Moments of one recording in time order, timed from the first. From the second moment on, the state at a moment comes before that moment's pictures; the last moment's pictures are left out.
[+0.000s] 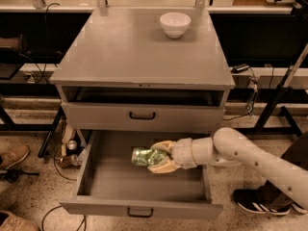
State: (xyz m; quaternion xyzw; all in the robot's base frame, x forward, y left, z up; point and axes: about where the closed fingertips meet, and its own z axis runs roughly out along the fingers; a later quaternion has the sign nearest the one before) arm 0.523 -0.011 0.585 -0.58 0.63 0.31 0.42
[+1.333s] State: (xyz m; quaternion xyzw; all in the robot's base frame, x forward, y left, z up) arm 0.527 -0.090 0.740 -0.62 0.58 0.21 0.49
